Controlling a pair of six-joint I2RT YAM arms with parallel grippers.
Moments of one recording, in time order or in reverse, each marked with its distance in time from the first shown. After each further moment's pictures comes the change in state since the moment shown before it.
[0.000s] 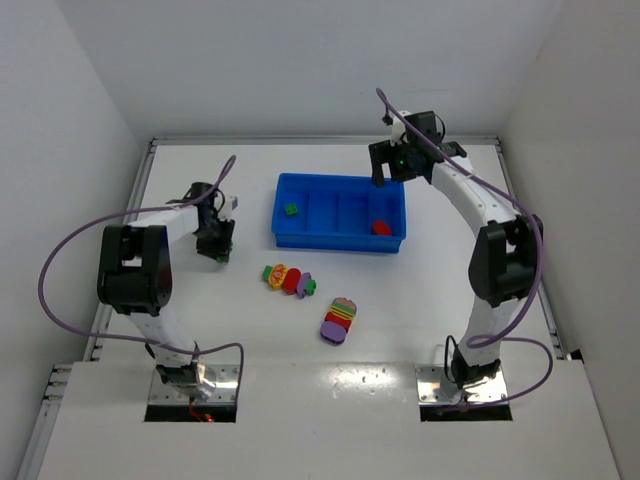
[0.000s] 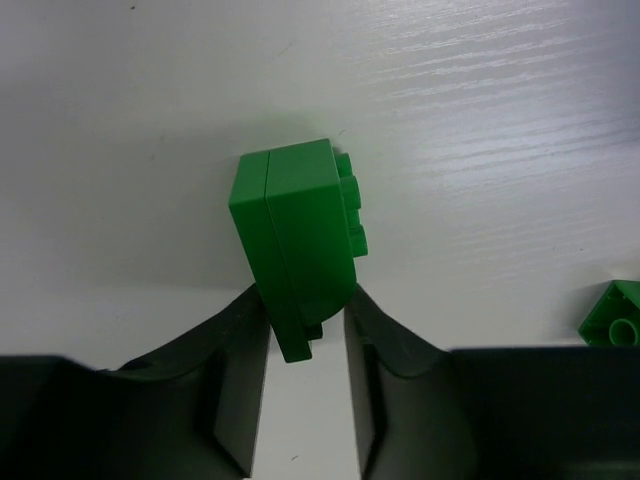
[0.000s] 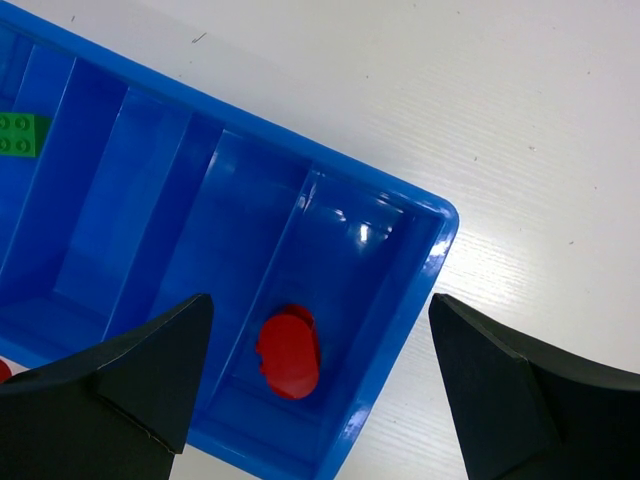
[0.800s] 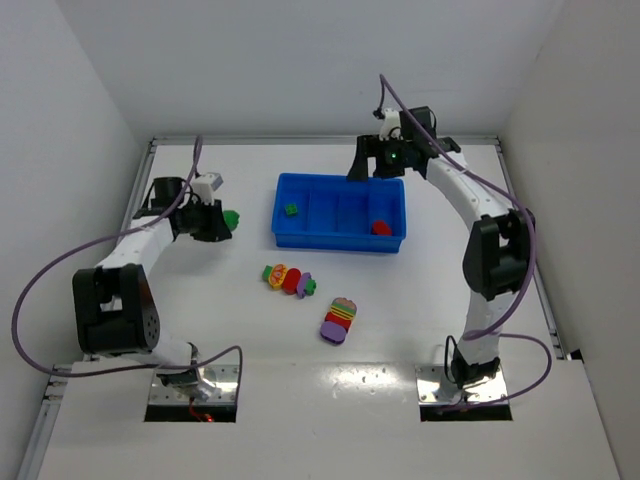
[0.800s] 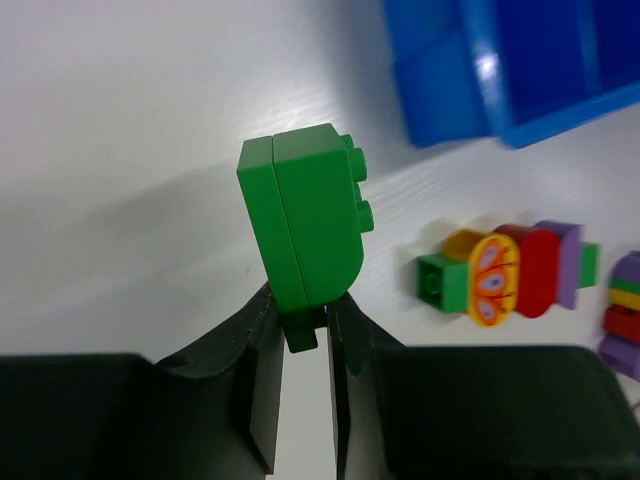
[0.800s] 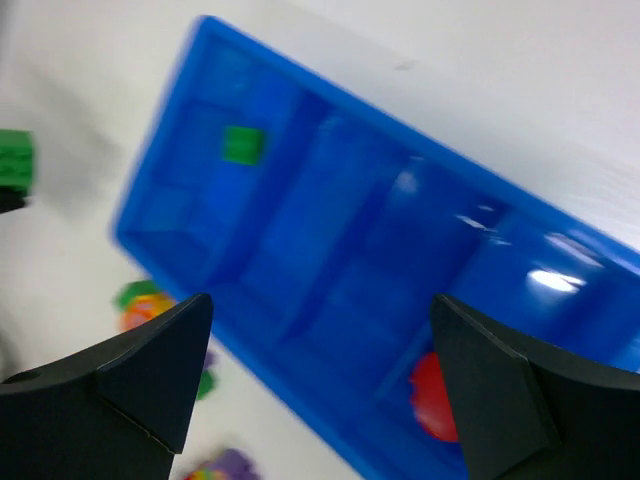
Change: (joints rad) left arm 0.121 -0.244 -0.090 0.111 0.401 0.055; right arm 0.010 0.063 0.075 0.008 -0.299 0.130
